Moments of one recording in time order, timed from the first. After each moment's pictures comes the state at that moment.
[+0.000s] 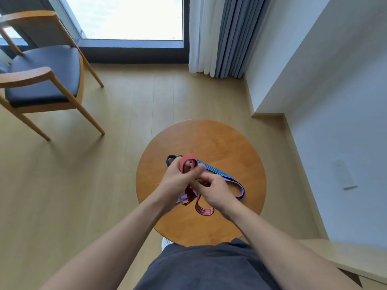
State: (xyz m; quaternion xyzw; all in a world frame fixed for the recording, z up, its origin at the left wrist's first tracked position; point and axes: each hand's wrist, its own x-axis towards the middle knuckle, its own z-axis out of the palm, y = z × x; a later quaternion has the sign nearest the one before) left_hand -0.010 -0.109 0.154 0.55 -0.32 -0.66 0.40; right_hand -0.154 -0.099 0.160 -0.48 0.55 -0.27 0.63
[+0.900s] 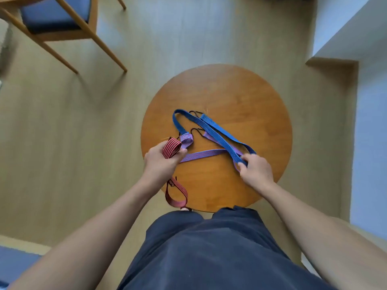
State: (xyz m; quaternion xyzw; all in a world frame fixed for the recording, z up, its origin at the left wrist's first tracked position) left_hand -0.023 -0.089 0.093 0.80 -0.32 -0.42 0.28; right_hand -0.286 -0.148 0.015 -0.65 0.66 0.09 0.36
